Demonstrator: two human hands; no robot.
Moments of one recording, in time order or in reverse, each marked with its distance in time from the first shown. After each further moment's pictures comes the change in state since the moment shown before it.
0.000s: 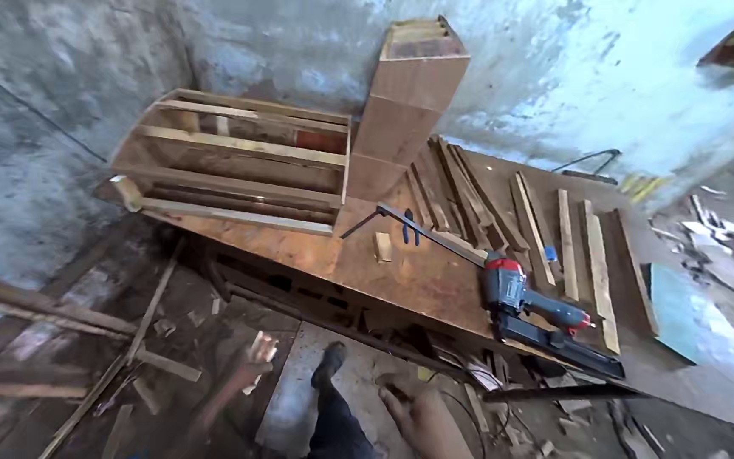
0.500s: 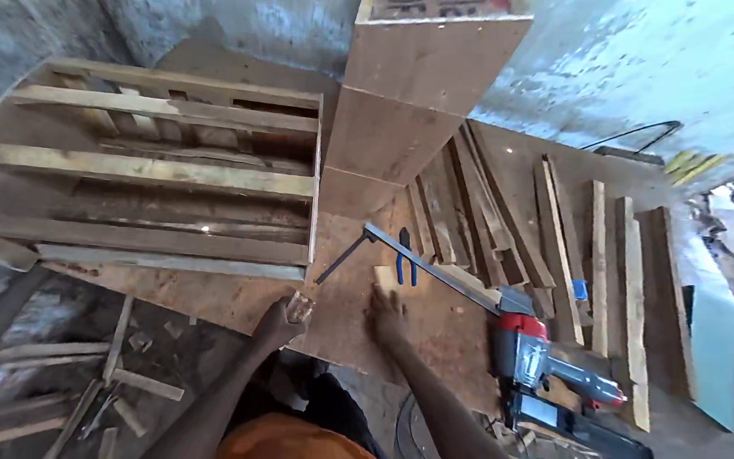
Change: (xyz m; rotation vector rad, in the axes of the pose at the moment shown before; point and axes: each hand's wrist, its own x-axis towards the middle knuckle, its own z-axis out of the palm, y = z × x) left_hand 0.246 0.278 -0.002 0.127 -0.094 0.154; right_hand 0.401 0.170 -0.036 -0.531 -0.108 0.277
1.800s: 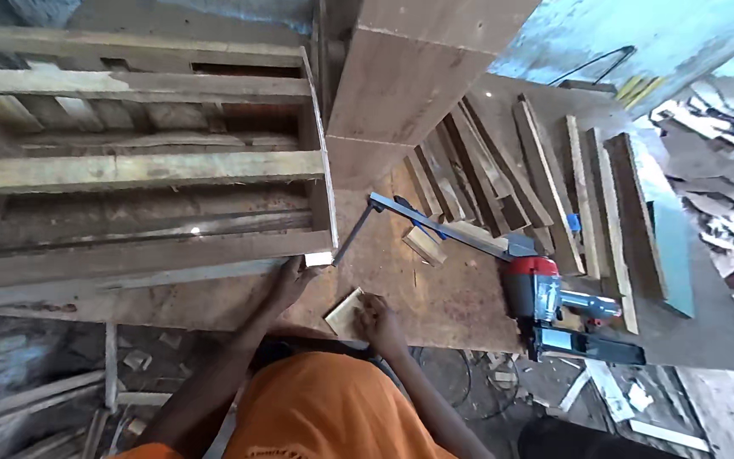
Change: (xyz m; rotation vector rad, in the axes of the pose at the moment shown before) left_hand 0.056 0.003 -0.067 -0.323 -0.022 0.587; right_hand -0.060 -0.115 0.032 0.593 0.188 0.088
